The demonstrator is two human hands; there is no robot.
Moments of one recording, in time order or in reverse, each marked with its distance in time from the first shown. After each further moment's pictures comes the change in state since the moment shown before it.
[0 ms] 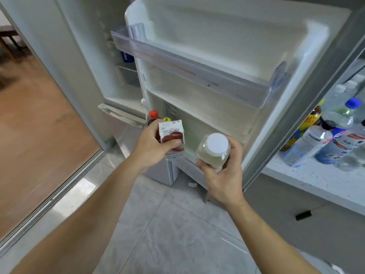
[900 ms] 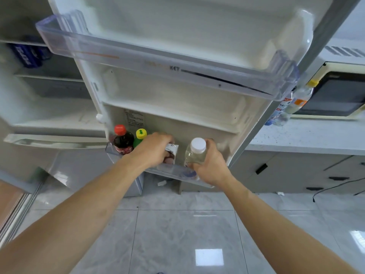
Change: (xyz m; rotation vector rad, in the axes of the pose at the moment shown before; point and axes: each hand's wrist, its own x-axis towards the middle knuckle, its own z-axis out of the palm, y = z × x) left_hand 0.110 -0.045 0.018 0.877 -0.697 0.467; right_hand 0.024 0.035 0.048 -0.538 -0.002 0.610
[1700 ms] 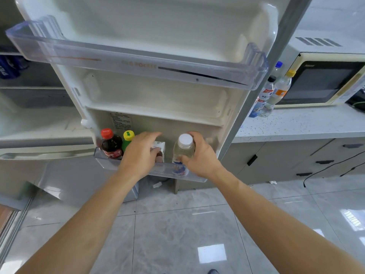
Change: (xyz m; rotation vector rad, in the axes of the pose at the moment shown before) left_hand -0.028 0.005 0.015 -0.217 0.345 0.028; right_hand -0.005 -0.007 -0.008 -0.046 0.007 -0.040
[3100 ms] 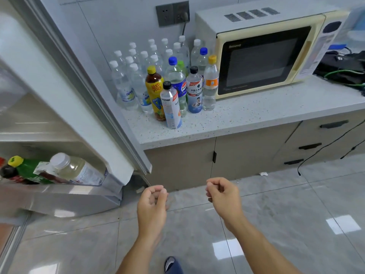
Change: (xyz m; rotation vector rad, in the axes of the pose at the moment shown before) left_hand -0.062 0.274 0.262 -0.793 0.207 -0.726; right_hand -0.101 0.300 -0.194 0.707 0.272 0.411
